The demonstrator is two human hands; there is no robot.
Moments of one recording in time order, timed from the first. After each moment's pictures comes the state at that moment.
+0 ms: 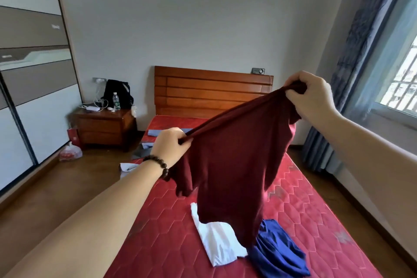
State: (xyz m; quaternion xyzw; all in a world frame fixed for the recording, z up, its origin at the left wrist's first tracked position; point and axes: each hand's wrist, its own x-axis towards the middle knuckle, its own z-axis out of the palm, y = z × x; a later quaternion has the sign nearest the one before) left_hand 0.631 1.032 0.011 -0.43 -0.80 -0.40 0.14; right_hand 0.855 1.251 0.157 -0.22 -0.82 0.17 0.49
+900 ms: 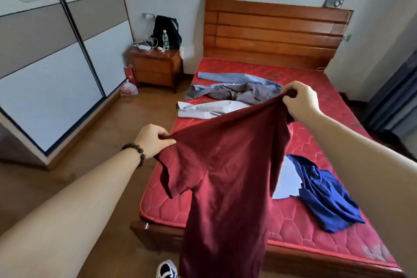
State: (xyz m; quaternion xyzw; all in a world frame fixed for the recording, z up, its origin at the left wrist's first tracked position) left_hand 0.540 0.768 -0.126 -0.27 -0.91 -0.32 -0.06; right_hand 0.694 1.126 -0.041 -0.29 -0.87 0.26 0.30
